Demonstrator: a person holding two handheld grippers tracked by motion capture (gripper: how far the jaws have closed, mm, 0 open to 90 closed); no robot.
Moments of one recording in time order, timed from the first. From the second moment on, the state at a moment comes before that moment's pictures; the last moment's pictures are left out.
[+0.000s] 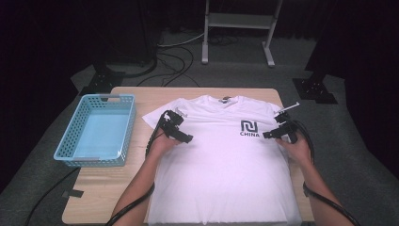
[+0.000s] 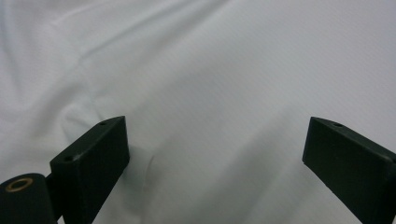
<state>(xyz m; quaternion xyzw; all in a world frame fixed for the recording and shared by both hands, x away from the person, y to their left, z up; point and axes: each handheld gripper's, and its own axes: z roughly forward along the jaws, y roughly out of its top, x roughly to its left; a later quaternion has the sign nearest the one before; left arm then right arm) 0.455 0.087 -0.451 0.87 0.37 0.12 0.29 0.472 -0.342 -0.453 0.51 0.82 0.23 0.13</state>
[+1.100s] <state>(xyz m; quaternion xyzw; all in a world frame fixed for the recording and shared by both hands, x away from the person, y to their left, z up) 0.496 0.086 -0.468 0.87 0.38 0.13 0.28 0.506 -0.342 -0.466 0.50 0.83 0.21 0.12</state>
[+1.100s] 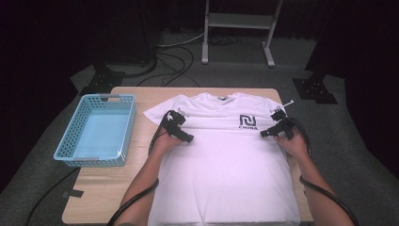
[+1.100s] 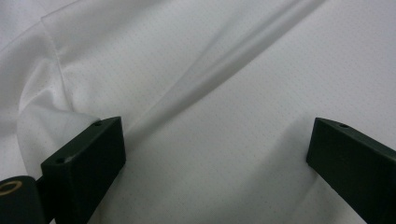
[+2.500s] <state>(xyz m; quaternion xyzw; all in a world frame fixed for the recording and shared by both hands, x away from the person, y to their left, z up) 0.369 0.115 -0.470 0.89 0.34 0.12 0.29 0.361 -0.324 -0.470 0.42 0.86 0.27 0.12</state>
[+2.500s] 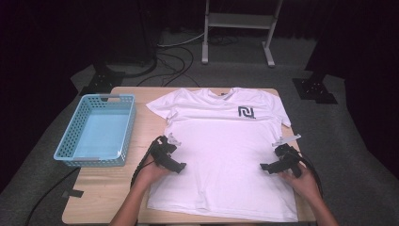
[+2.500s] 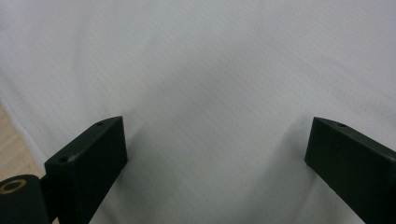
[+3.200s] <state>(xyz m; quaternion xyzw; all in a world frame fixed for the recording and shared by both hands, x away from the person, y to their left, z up) 0.312 0.111 -0.468 0.89 0.33 0.11 0.29 0.337 -0.347 -0.471 0.39 0.87 0.27 0.12</state>
